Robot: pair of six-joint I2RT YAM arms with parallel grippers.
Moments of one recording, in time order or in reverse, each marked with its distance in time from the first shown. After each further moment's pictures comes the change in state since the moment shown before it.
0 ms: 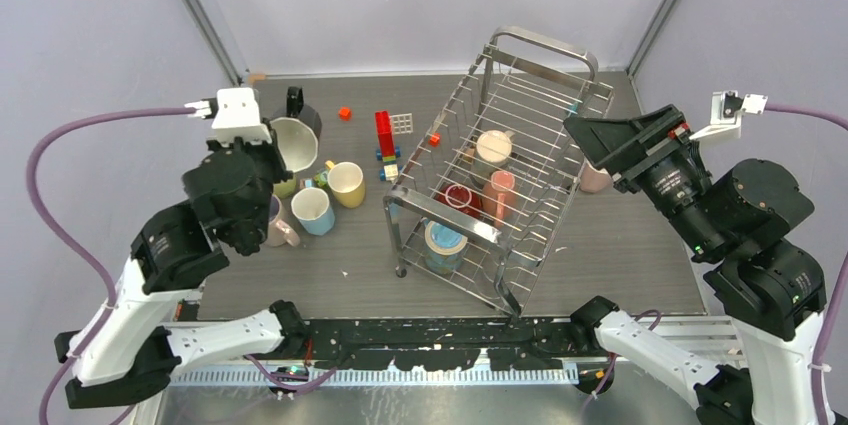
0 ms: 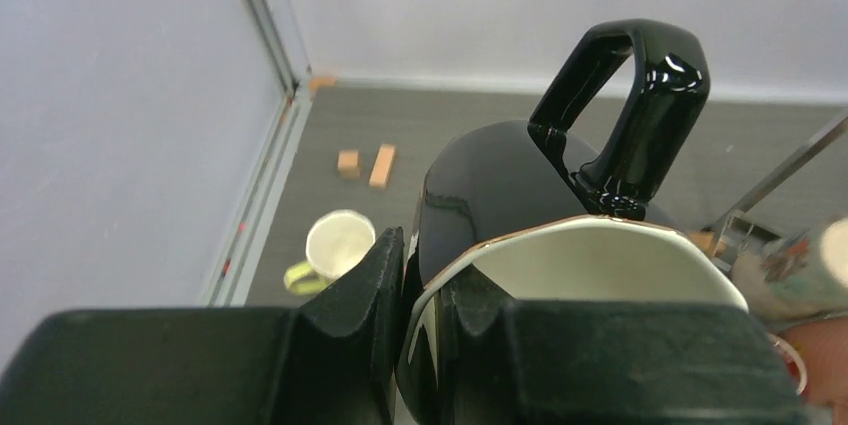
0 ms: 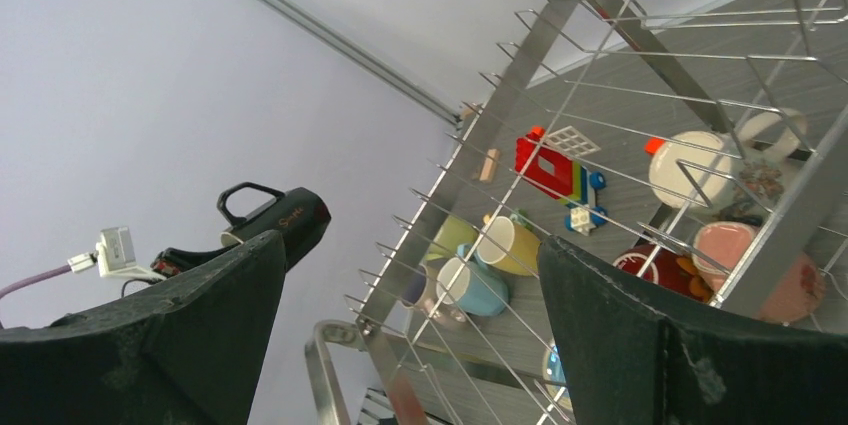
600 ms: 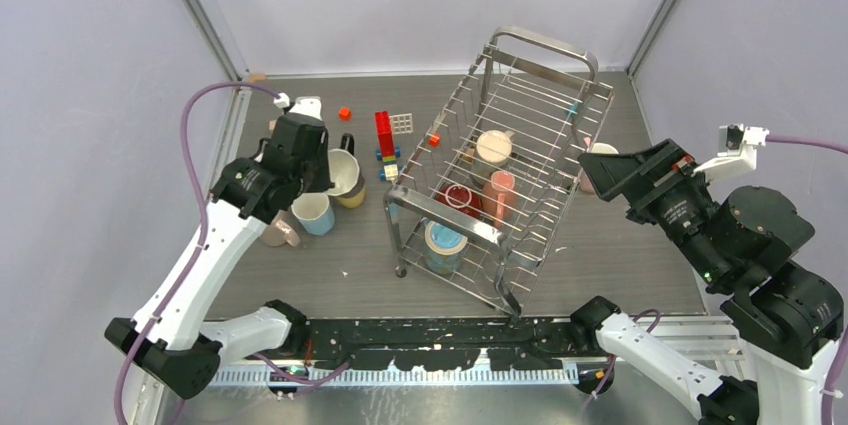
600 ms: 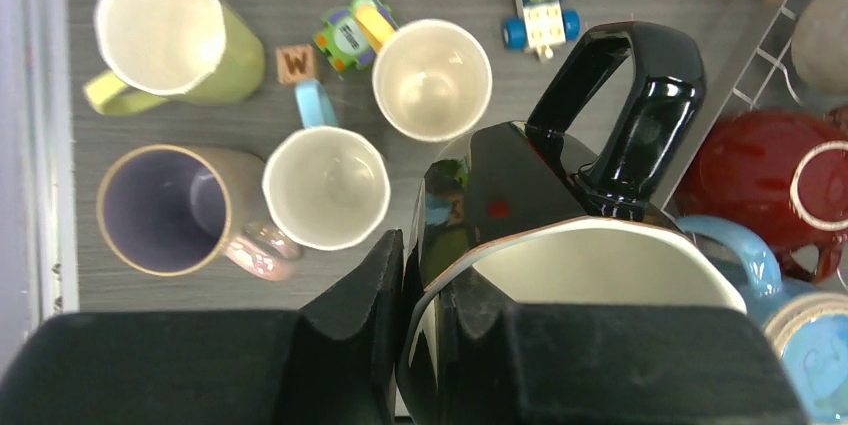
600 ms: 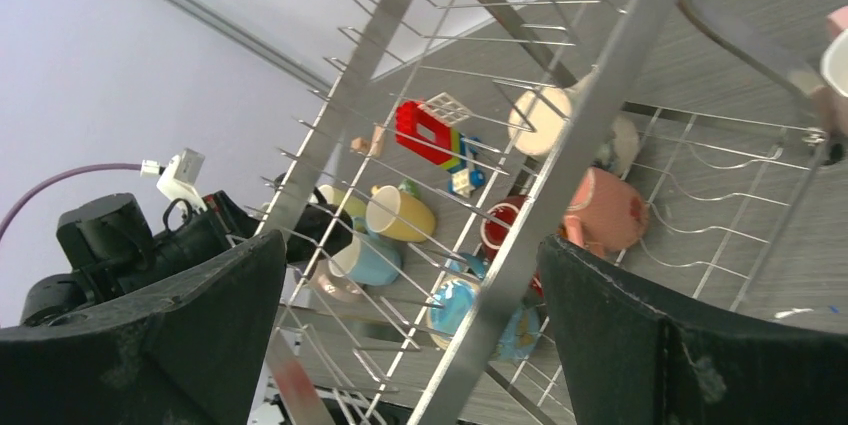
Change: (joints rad) left arm 0.492 0.206 -0.172 -0.249 0.709 -0.283; right arm 0.000 -0.085 -0.033 -0.216 0.099 -0.089
